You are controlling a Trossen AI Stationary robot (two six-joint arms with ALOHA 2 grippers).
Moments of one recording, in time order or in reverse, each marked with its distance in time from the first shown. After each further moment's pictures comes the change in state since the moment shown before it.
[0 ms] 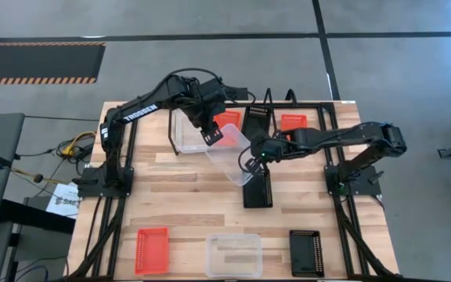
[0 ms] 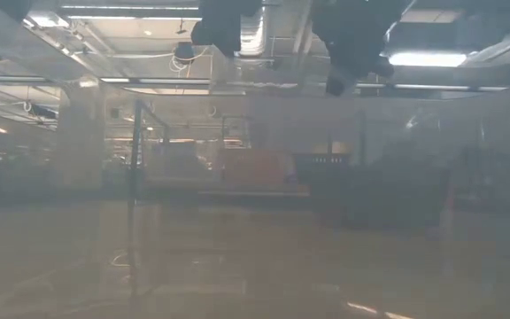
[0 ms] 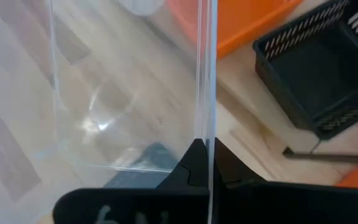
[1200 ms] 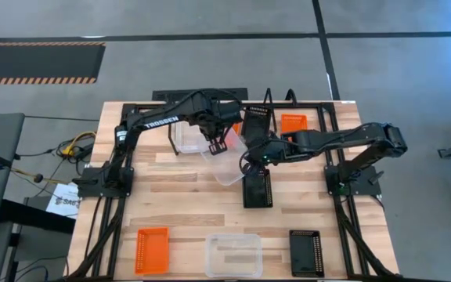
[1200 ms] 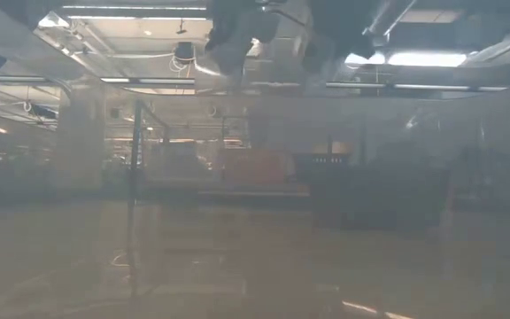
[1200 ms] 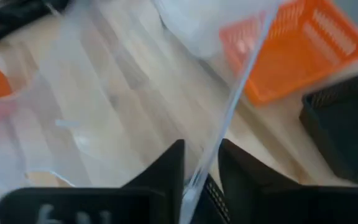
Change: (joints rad) left arm -0.087 0.141 0.002 -0.043 -0.279 0.080; right arm 0.057 0.000 0.073 0.098 -0.005 -0.110
